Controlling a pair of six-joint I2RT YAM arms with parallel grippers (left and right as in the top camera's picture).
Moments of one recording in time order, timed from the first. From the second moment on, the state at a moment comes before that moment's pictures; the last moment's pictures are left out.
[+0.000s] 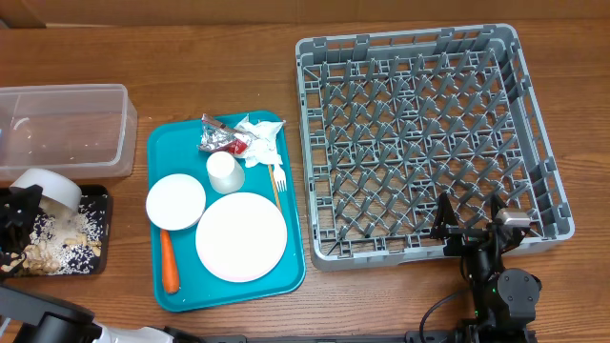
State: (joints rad) left arm 1.18 1.76 1.26 -0.94 1.21 0.11; right arm -0.02 0.01 0.06 -0.13 -0.05 0.18
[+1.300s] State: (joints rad) left arm 1.33 1.76 1.22 -0.80 1.09 0.08; right arm -0.02 0.01 0.06 -0.13 -0.05 0.18
